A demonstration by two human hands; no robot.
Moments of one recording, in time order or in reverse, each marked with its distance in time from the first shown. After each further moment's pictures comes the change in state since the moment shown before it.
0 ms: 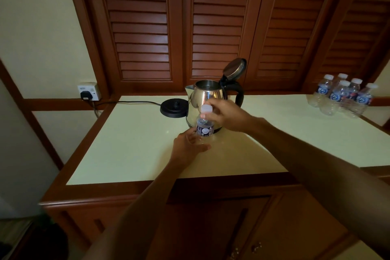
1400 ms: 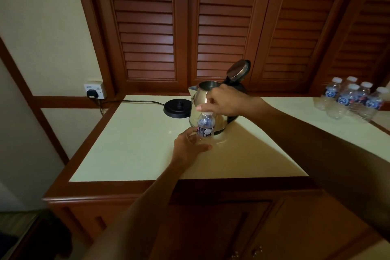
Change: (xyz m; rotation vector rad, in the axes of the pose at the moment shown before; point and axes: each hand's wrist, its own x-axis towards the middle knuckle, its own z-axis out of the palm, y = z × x) left_hand 0.006 -0.007 0.003 -0.072 0.093 -0.039; right_hand 0.026 -0.033 -0.041 -0.386 -0.104 -0.123
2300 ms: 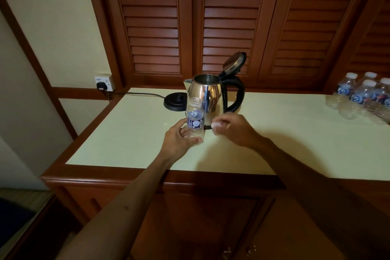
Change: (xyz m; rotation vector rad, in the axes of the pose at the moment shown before) left_hand -0.012 0.003 0.008 -0.091 0.002 0.024; right_hand -0.065 0.066 0.100 0.574 0.172 0.105
